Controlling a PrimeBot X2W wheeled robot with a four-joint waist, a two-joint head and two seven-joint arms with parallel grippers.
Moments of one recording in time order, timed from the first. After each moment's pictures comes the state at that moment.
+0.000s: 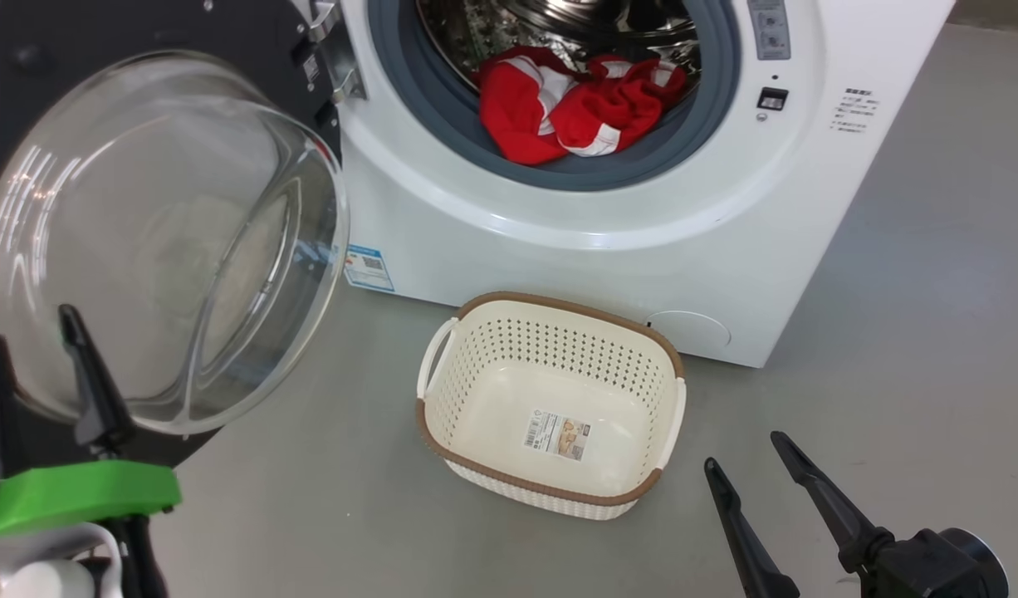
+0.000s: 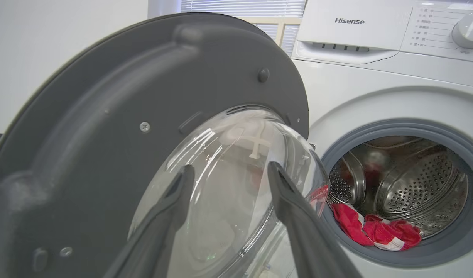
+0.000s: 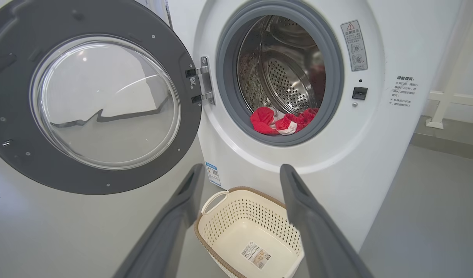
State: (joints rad) left arm -0.17 0.31 -0.15 -0.05 -0.66 0.39 -0.24; right arm 0.23 -0.05 0.14 -0.40 0.13 0.13 0.01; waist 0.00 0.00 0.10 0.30
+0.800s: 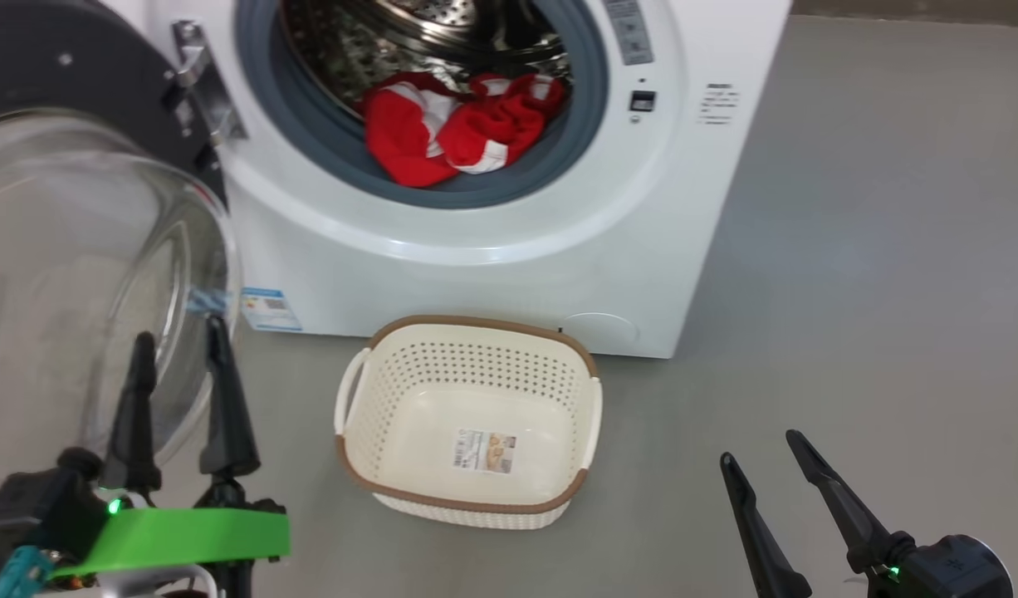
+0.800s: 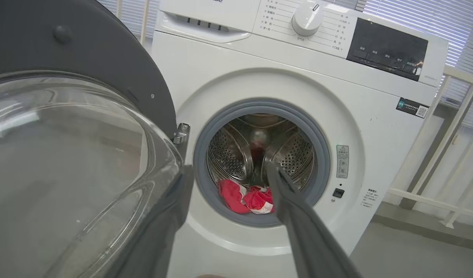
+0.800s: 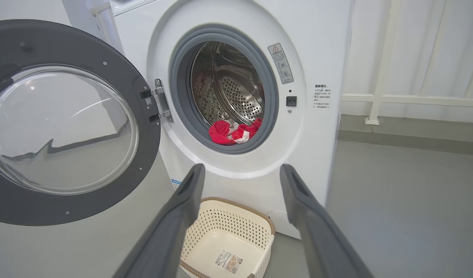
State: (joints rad) left arm -0.11 0.29 -0.32 -0.28 -0.64 0.38 -0.18; right arm 0.22 -0.05 0.11 -0.35 0.17 0.13 -0.07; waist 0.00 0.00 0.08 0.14
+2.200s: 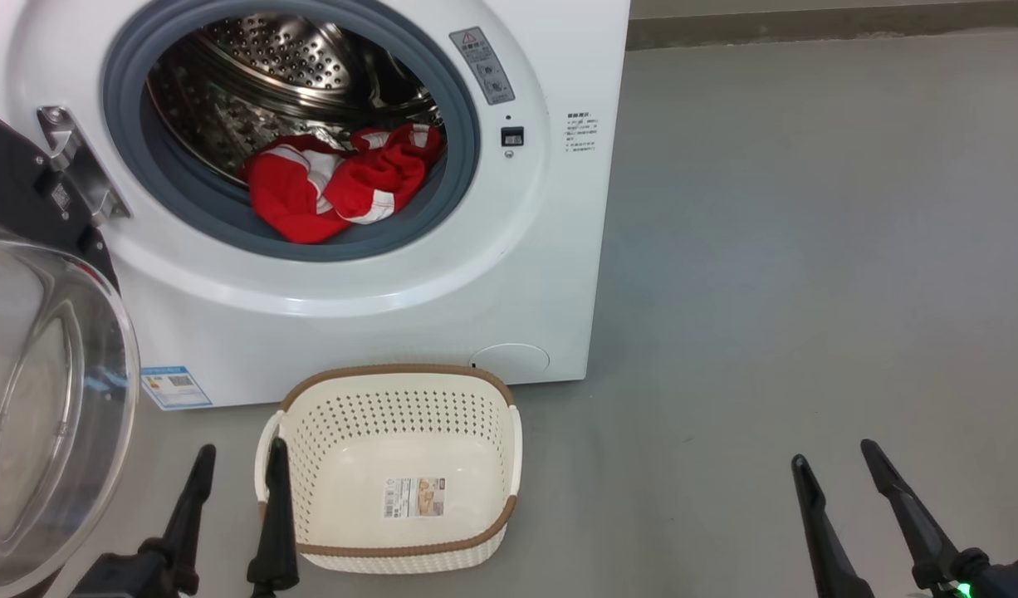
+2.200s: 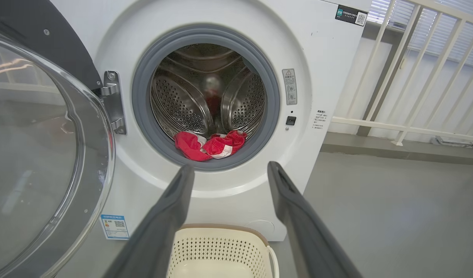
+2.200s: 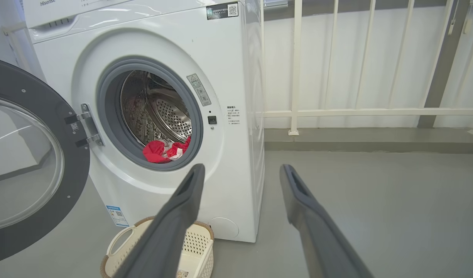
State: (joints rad) left arm 0.06 0.36 -0.42 -0.25 -0.58 0.36 -0.17; right arm 0.27 -0.04 0.00 -0.36 0.18 0.13 -0.12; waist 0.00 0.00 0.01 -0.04
